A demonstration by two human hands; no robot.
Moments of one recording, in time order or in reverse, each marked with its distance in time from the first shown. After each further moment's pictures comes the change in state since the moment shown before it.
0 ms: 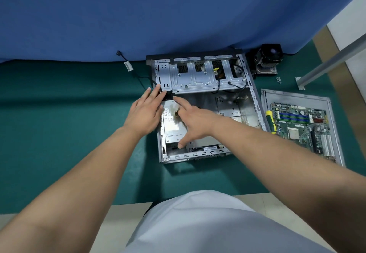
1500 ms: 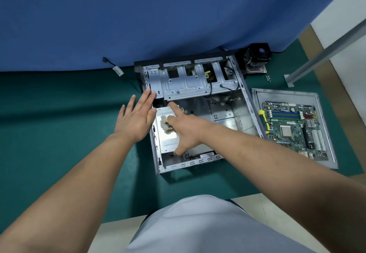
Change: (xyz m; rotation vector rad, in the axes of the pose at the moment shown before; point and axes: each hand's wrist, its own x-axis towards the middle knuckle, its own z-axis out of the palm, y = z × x) left_hand 0.017 -0.014 0.004 -0.021 -0.048 -0.056; right_hand 0.013 -0.003 0.006 0.009 0.010 0.058
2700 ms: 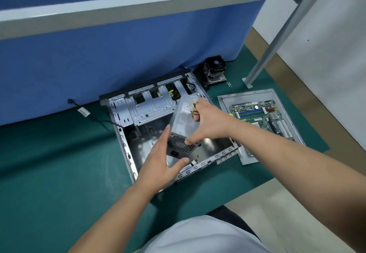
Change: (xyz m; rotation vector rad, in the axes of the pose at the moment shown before) left_hand -0.061 0.122 0.033 -0.499 -0.114 0.274; right_hand -0.122 0.080 -0.044 0.480 0.367 0.345
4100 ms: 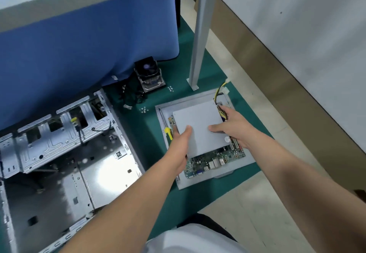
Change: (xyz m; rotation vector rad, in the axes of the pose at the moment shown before) left_hand 0.229 0.198 0.274 -0.860 -0.108 -0.762; right_hand -0.040 0.372 -0.089 0.917 0.215 0.518
